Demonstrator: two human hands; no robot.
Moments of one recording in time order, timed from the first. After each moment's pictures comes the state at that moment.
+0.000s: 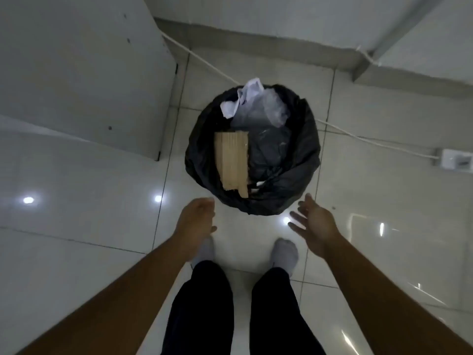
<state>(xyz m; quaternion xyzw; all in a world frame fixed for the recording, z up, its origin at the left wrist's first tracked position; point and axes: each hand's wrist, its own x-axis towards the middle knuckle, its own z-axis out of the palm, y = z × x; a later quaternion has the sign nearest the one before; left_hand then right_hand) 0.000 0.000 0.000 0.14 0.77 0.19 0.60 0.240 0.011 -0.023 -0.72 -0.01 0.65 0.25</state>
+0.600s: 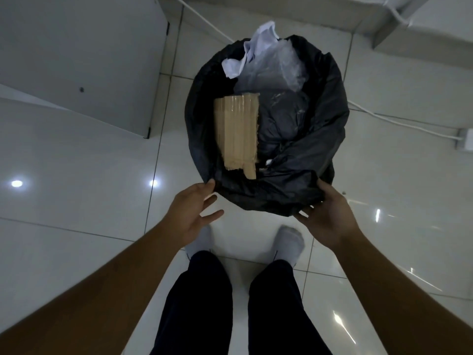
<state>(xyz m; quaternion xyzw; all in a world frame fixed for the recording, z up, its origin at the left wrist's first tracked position) -0.020 -0.011 -0.059 -0.04 0.67 0.27 0.69 0.247 -0.006 -0.070 -0.62 0.08 0.70 0.33</state>
